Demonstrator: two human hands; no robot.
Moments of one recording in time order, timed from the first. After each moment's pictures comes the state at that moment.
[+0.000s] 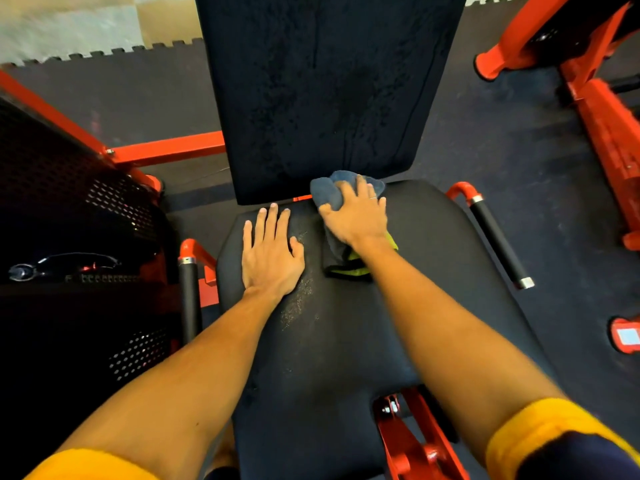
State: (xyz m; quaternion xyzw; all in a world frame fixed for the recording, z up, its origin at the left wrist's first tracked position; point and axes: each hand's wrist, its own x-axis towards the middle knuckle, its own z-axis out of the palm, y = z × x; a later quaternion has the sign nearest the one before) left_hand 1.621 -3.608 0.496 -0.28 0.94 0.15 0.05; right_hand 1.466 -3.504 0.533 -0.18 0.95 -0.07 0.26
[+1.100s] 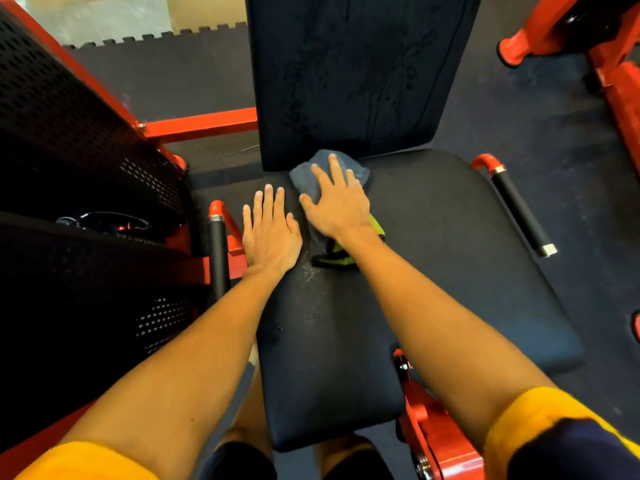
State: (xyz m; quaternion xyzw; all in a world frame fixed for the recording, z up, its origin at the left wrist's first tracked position) left_hand 1.678 -3.617 0.507 -0.34 0.92 0.17 0.07; right_hand 1.558 -3.529 0.546 -0.28 0.92 -0.09 0.24
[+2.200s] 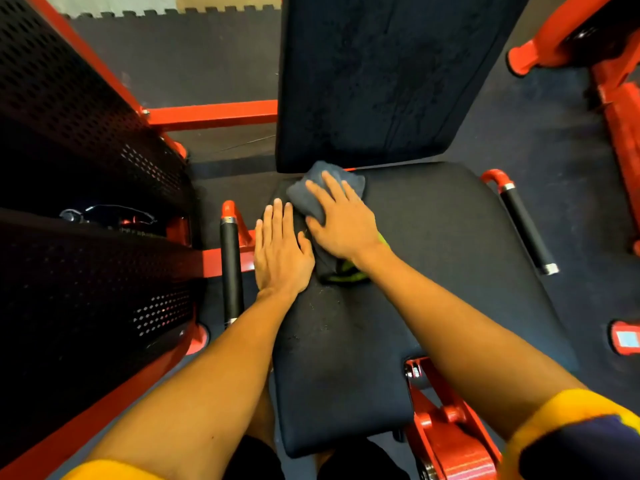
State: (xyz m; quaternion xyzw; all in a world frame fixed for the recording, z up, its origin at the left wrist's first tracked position) left_hand 1.702 -3.610 0.510 -0.36 0.91 0.21 0.02; right_hand 1.570 -3.539 0.545 -0.38 0.89 -0.09 0.22
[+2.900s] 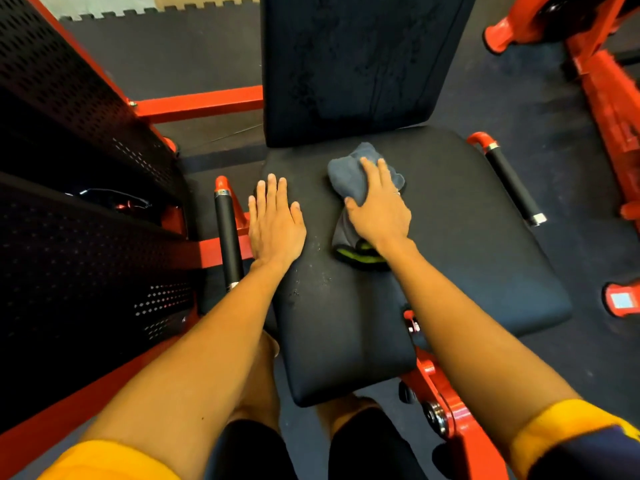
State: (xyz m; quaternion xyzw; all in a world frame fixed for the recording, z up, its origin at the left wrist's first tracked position) left_hand 1.714 -3.610 0.513 -0.34 0.91 0.24 0.03; right_hand 1.598 -3.466 0.559 -0.18 0.96 -0.13 0.17
